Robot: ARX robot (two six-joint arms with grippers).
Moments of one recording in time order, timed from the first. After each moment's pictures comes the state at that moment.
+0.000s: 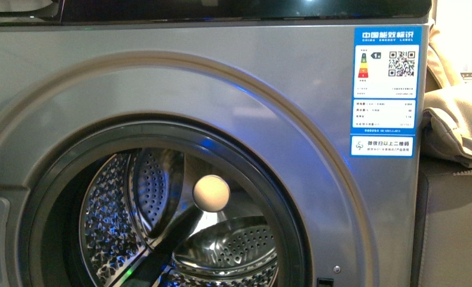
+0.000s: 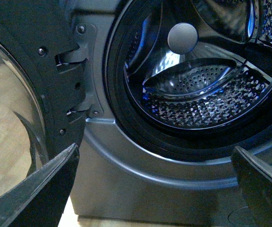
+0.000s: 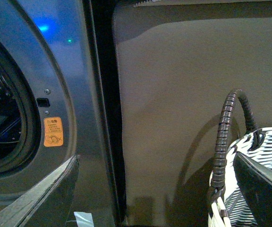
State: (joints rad) left arm 0.00 0.00 0.01 0.00 0.00 0.00; right arm 0.00 0.00 0.01 0.00 0.00 0.00
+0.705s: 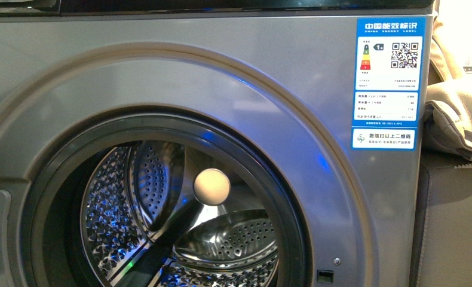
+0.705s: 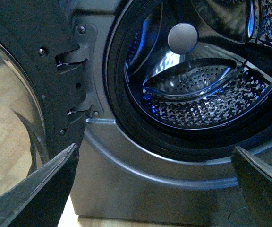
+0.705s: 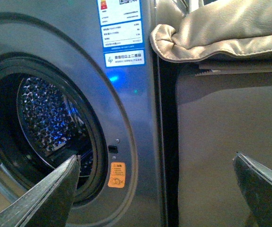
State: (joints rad) left arm 0.00 0.00 0.01 0.00 0.00 0.00; right arm -0.21 0.05 0.00 0.28 -0.47 0.17
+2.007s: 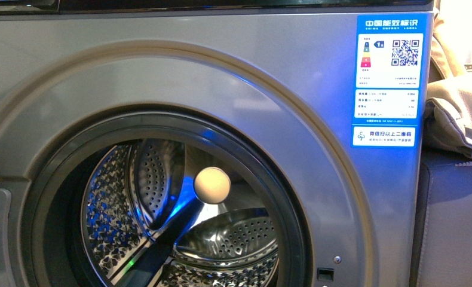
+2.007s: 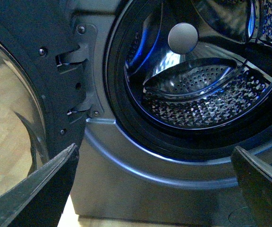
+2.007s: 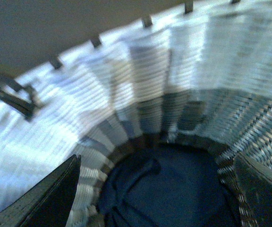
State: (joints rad) left arm 0.00 0.00 0.01 0.00 0.00 0.00; right arm -0.91 1.51 0.76 0.00 -0.54 -0.25
